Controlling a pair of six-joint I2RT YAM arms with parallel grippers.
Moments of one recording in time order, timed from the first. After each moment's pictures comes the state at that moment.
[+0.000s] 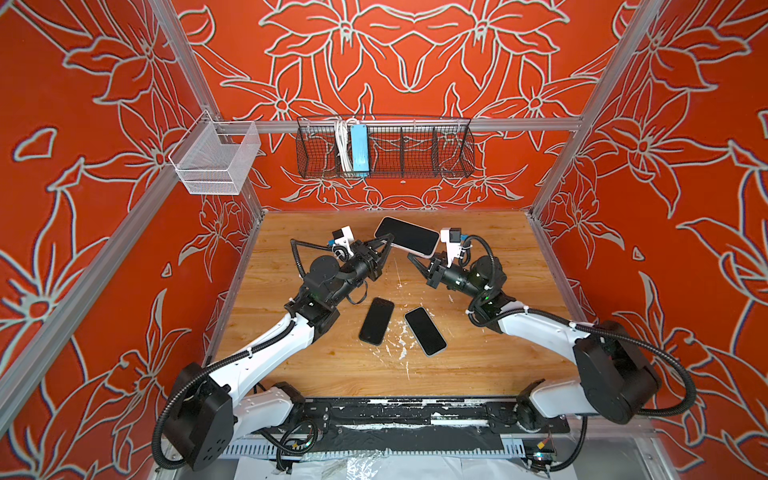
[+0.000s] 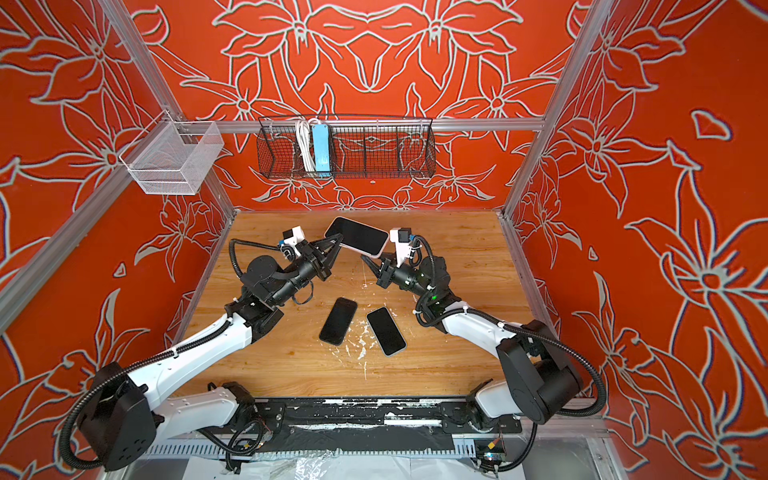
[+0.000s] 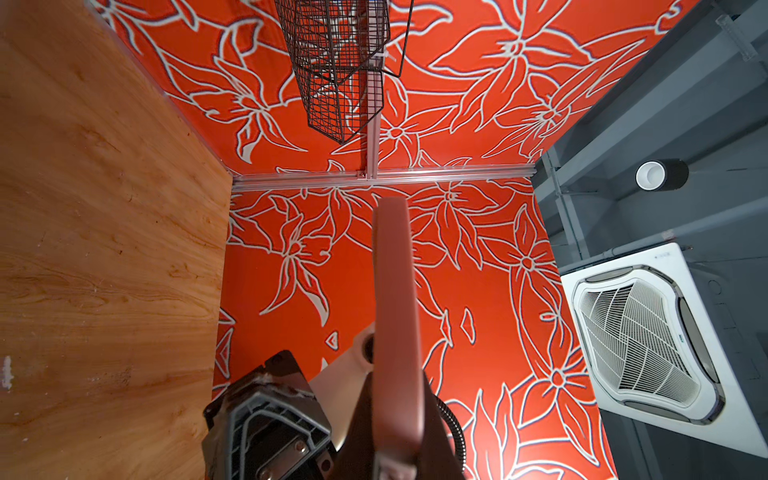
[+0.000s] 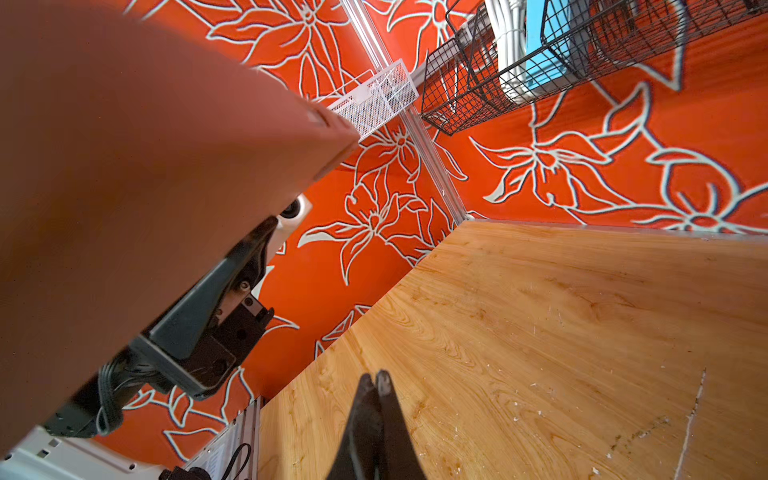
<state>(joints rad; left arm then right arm) -0.53 1.18 0.77 0.59 0.19 -1.56 0.53 1.39 0.70 0.83 -0.53 0.64</state>
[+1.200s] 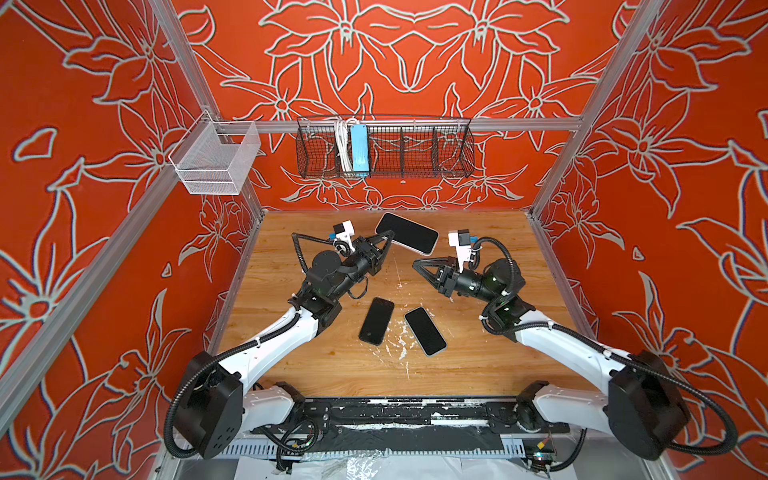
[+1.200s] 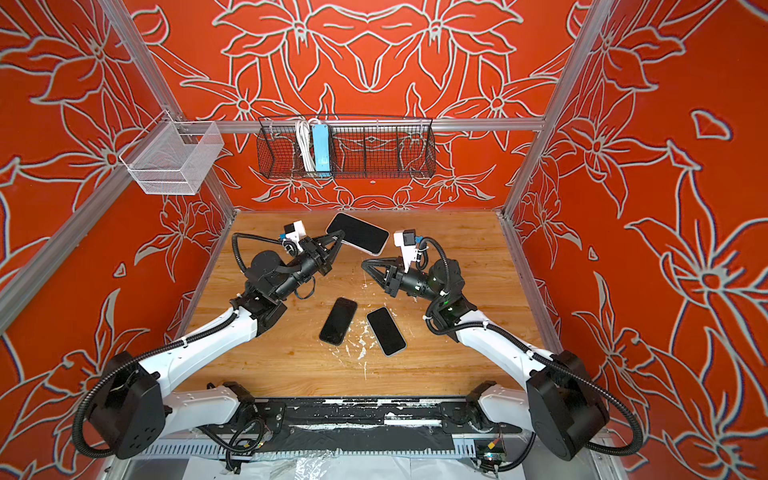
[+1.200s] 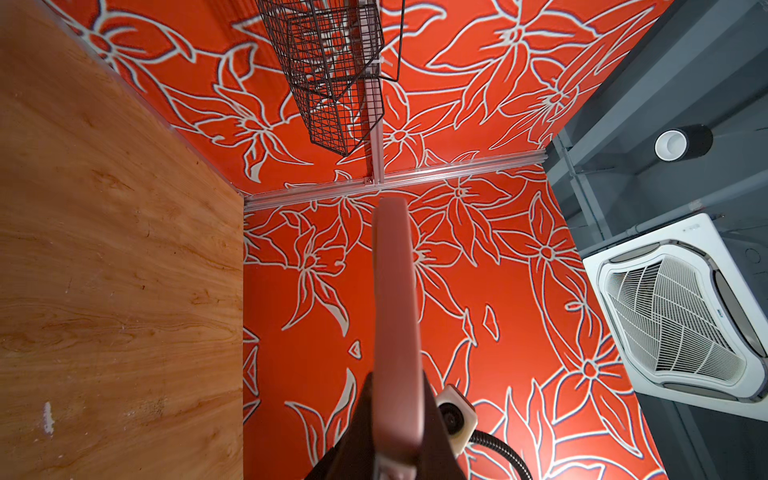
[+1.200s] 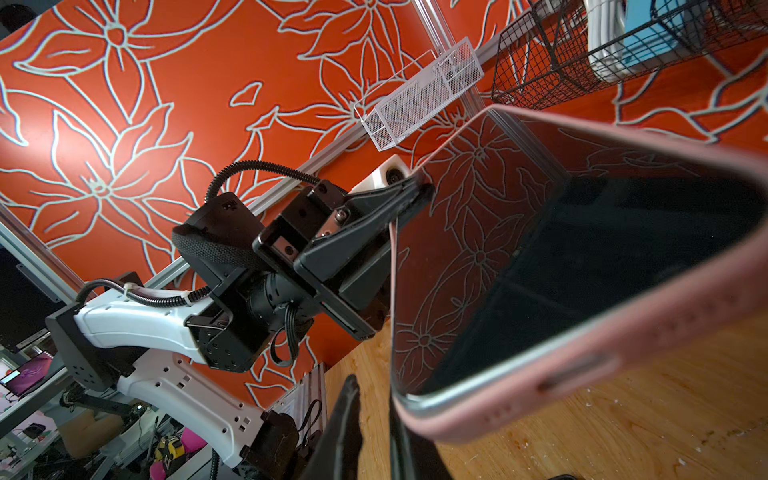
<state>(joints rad) -0.50 1.24 0.79 0.63 0.22 -1.47 0.53 1.22 0.69 0.72 -0.67 0.71</state>
